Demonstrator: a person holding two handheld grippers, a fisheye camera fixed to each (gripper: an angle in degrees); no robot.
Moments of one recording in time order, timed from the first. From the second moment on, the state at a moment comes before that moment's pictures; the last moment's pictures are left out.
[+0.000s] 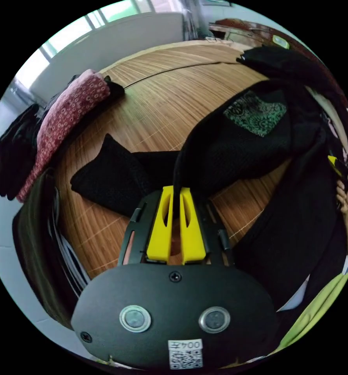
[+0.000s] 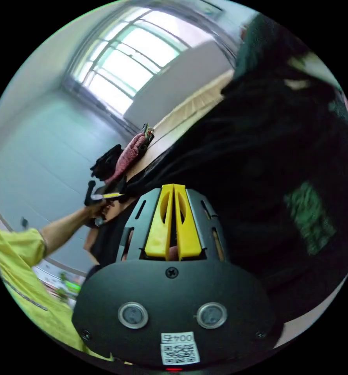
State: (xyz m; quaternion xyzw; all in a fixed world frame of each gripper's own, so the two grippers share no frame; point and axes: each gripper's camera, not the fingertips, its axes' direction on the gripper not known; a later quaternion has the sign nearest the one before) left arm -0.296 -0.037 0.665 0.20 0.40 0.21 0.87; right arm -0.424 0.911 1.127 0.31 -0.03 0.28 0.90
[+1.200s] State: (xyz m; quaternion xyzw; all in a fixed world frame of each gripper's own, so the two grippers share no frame) left arm -0.279 0.063 0.642 0.22 0.27 0.28 0.89; right arm -0.295 0.410 1.048 -0.21 0.34 -0.09 0.91
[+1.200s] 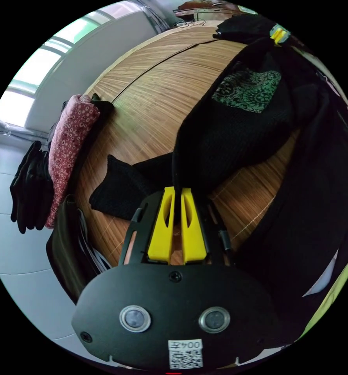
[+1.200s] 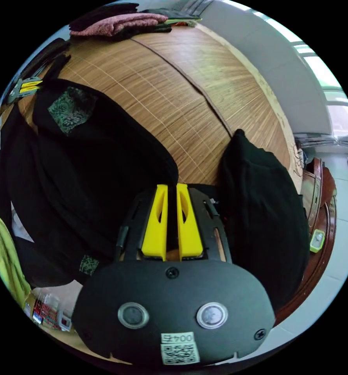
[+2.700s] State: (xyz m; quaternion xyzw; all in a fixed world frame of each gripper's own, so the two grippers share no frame) left arm -0.287 0.507 0.663 0.37 0.19 0.18 0.89; right arm -0.430 1.215 0.755 0.35 0.21 0.38 0.83
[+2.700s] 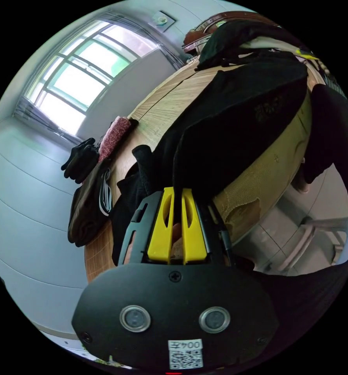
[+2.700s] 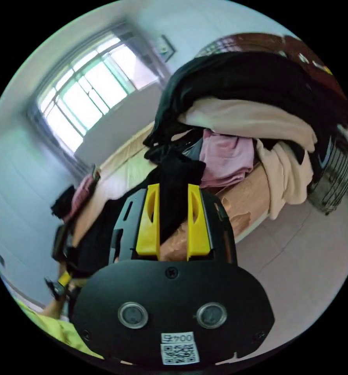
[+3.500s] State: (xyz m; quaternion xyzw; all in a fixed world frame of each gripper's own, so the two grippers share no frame) left arm -0.372 0.462 0.722 0.28 0.40 0.13 0.86; right arm -0.505 1.104 0.770 0.30 0.37 0.27 0.84
